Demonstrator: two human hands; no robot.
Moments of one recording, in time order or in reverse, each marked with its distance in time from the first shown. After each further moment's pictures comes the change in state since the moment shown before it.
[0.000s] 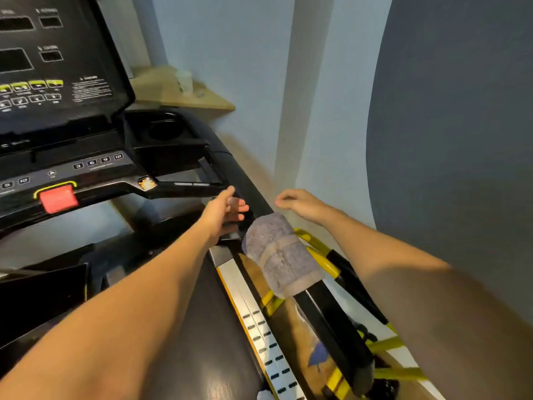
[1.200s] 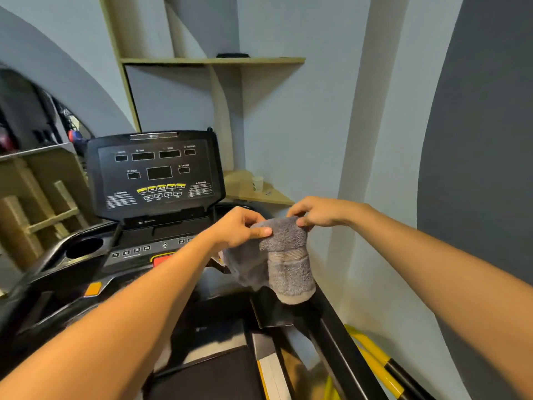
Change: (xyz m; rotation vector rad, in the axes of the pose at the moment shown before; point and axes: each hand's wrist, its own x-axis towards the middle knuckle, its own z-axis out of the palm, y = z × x) left_hand -0.132 0.171 -0.085 0.826 -0.032 0.658; right_hand -0.028 -0.260 -0.034 -0.566 -0.280 -0.447
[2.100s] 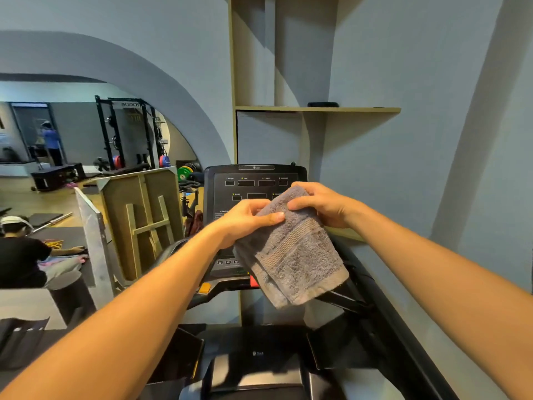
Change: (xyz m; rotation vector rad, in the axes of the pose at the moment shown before) left_hand -0.178 0.002 -0.177 -0.226 0.237 -0.029; right_hand 0.079 -0.244 0.046 0.665 0.010 -0.357
